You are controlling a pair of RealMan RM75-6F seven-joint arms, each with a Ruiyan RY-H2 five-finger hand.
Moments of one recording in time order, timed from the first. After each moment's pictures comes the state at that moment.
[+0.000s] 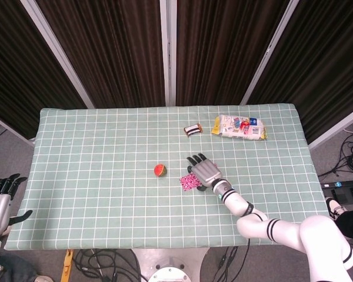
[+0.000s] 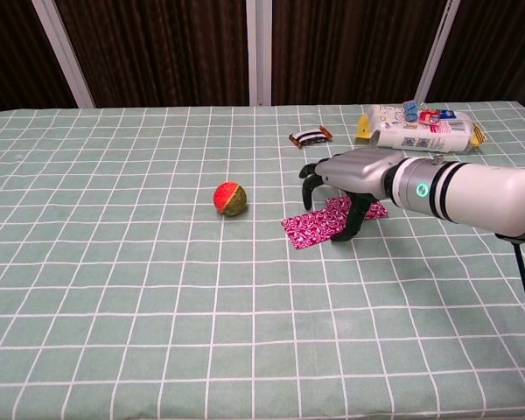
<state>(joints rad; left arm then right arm) -0.06 -1.18 -0.04 -1.52 1.43 1.47 0.04 0.94 -1.75 0.11 -1.11 -1.04 0.62 -0.38</state>
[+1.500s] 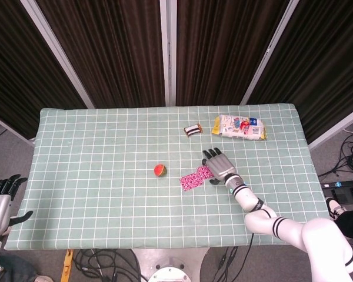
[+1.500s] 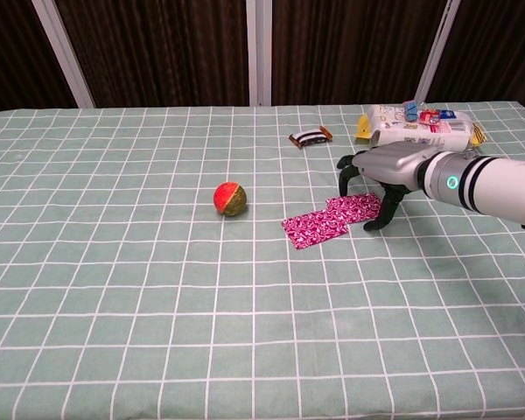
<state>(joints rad) -0.05 -1.18 -0.04 -1.53 1.42 1.46 0.04 0.90 -1.76 0.10 -0.97 -1.05 0.61 -0.32</state>
